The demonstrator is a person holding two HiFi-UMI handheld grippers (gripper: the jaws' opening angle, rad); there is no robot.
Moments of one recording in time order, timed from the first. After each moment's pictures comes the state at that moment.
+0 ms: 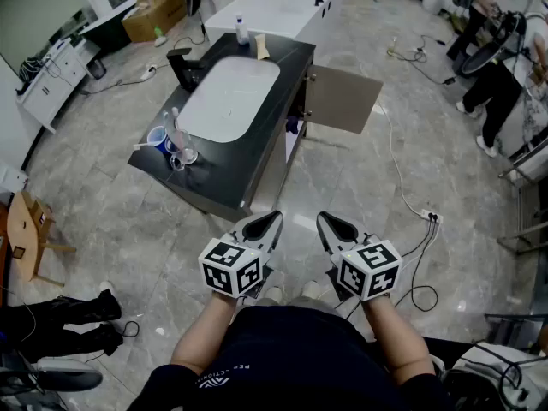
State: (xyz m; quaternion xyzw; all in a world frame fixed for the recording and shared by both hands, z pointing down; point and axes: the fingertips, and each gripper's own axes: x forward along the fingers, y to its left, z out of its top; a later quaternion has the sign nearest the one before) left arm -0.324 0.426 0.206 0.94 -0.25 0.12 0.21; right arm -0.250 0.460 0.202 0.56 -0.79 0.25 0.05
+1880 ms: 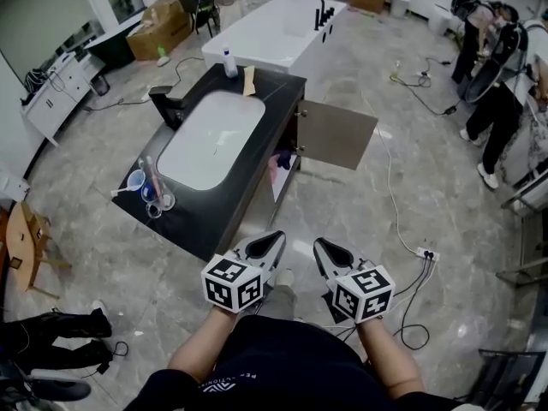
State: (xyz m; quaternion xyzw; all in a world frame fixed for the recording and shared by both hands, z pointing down) left arm -0.213 0.353 0.217 0.94 -0.25 0.13 0.22; right arm -0.152 0.392 0.222 0.55 -0.80 0.25 0.04
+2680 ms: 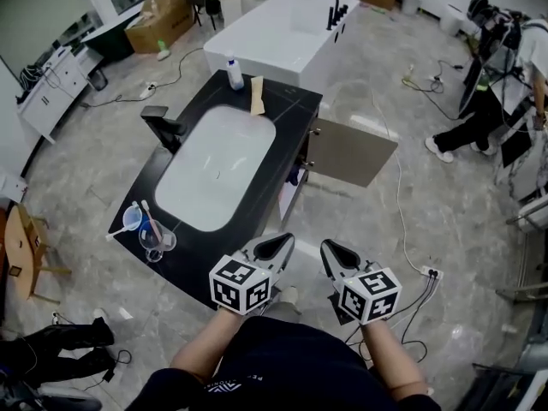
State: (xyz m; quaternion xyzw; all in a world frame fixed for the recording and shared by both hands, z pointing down) left arm -0.183 0.210 0.225 0.93 -0.23 0.14 0.24; right arm -0.123 0.244 0.230 0.55 -0.79 0.28 0.06
